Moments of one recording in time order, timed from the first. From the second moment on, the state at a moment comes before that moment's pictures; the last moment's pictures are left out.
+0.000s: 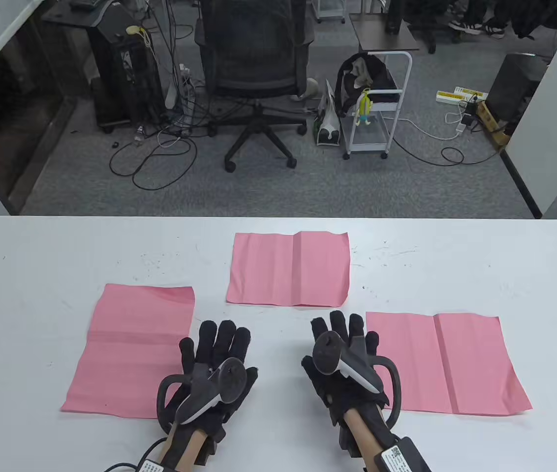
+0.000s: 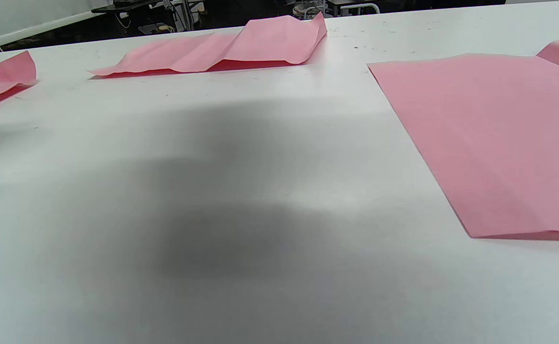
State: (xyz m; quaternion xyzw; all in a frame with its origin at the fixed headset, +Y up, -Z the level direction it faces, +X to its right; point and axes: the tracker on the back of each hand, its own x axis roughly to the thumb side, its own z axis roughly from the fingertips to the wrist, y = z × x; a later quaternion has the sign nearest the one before) left_hand -0.145 -0.743 -0.303 -0.05 -0.06 0.01 1.00; right_hand 0.096 -0.724 -0.324 0.01 0.18 0.98 0.06
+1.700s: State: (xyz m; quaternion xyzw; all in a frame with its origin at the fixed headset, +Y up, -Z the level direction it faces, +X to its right) left_hand -0.162 -0.738 -0.323 -0.13 -0.03 0.06 0.99; right_hand 0.312 -0.800 -0.334 -0.20 0.32 0.91 0.16
